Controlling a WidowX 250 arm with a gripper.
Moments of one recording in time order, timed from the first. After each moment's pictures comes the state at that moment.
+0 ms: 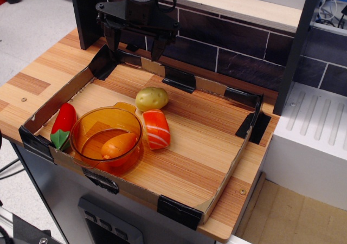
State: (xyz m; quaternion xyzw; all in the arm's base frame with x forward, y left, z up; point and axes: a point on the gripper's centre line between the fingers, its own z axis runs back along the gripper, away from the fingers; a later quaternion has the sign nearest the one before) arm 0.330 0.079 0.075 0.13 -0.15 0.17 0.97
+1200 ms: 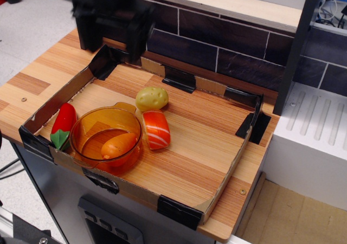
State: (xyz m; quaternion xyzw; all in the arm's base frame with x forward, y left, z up) arm 0.271 0.074 0.101 0.01 -0.01 0.05 1.00
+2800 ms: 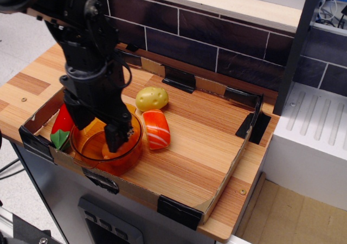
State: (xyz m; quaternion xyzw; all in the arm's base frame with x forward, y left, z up) arm 0.212 0.057 0.031 0.04 -0.04 -0.06 1.00
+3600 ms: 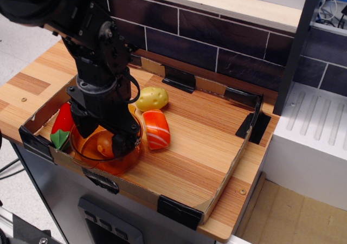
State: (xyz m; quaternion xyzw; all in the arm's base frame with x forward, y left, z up) arm 0.216 0.053 0.016 0.06 -0.04 -0.04 1.00
